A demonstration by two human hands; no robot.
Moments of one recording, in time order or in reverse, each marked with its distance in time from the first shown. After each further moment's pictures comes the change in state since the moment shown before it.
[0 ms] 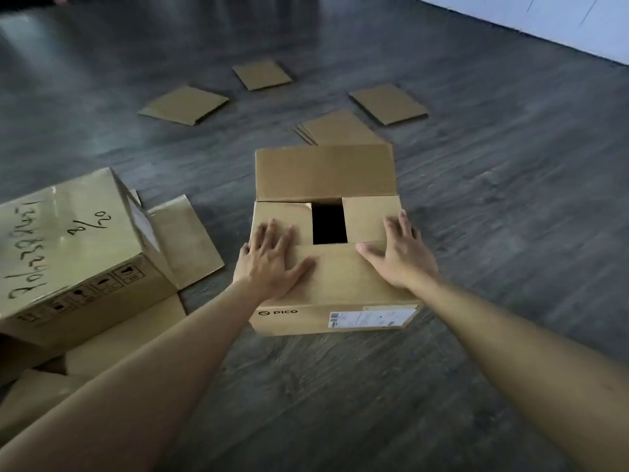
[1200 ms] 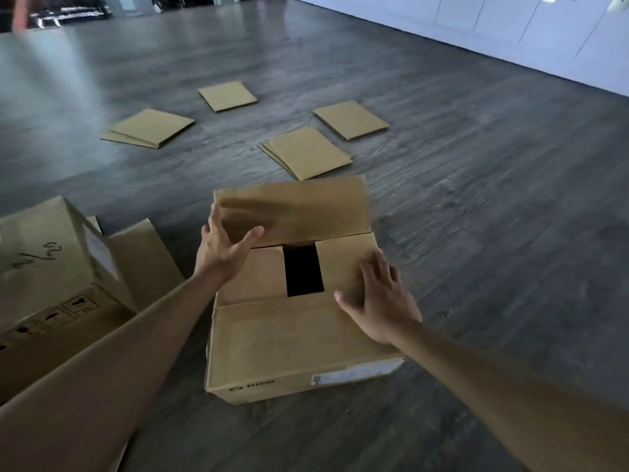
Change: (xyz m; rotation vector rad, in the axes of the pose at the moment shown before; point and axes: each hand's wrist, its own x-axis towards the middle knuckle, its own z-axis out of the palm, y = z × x) left_hand 0.026 0.012 -0.043 -0.687 0.231 -0.210; right_hand -0.070 0.030 0.005 0.002 0.054 -0.060
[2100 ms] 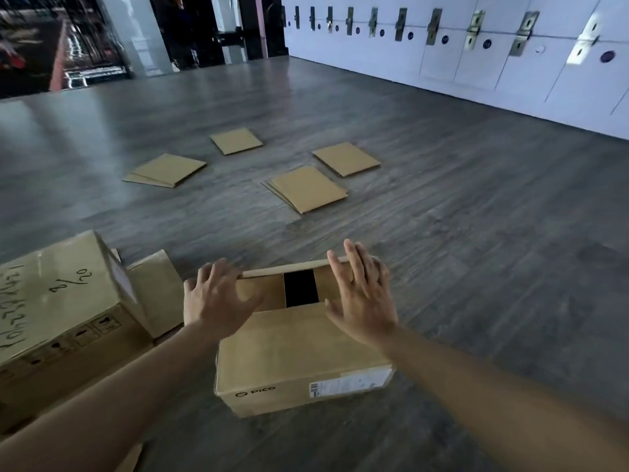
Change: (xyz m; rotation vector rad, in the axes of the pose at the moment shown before) left_hand -0.076 0.007 -0.028 0.700 0.110 0.271; right_hand -0.011 -0.031 -0.042 -0.157 0.360 -0.282
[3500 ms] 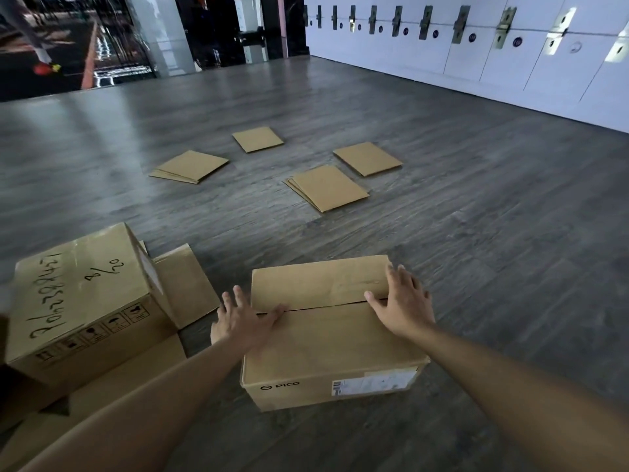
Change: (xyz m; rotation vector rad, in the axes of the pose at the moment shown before) left_hand -0.018 -0.013 0.039 -0.202 -0.415 -0.421; right_hand 0.002 0.030 0.025 0.200 -0.349 0.424
